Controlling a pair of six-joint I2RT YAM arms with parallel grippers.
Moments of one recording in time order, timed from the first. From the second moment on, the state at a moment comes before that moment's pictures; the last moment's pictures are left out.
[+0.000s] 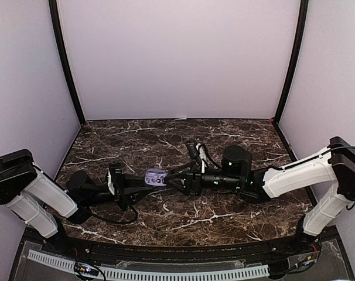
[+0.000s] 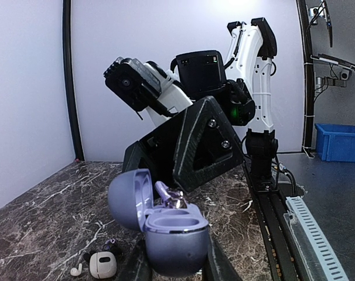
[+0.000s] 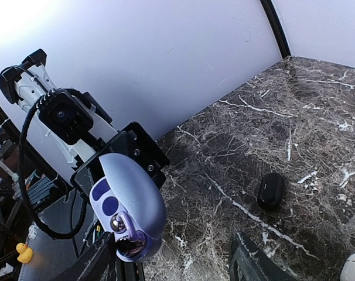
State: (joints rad) left arm -0.84 1.50 0.19 1.51 0.54 -0.05; right arm 1.05 1.56 0.73 0.72 -0.34 0.46
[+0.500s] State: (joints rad) left arm -0.84 1.50 0.19 1.51 0.54 -0.05; right arm 1.05 1.57 0.69 0.71 -0.36 0.45
